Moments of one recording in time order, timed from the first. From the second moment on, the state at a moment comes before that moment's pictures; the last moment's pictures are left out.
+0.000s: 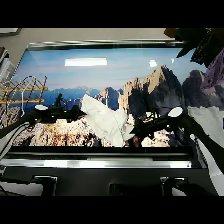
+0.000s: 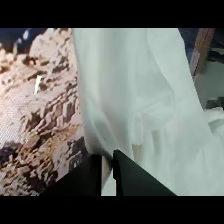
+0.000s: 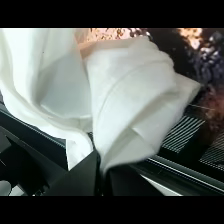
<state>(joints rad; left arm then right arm) -0.01 -1.63 0.92 0.37 -0.90 -1.10 0.11 -1.31 0.79 -0.69 1.21 1.48</state>
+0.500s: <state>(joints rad) 0.03 -1.47 1.07 0.57 -0.97 -1.22 0.11 -1.11 0.82 -0.73 1.16 1.44</state>
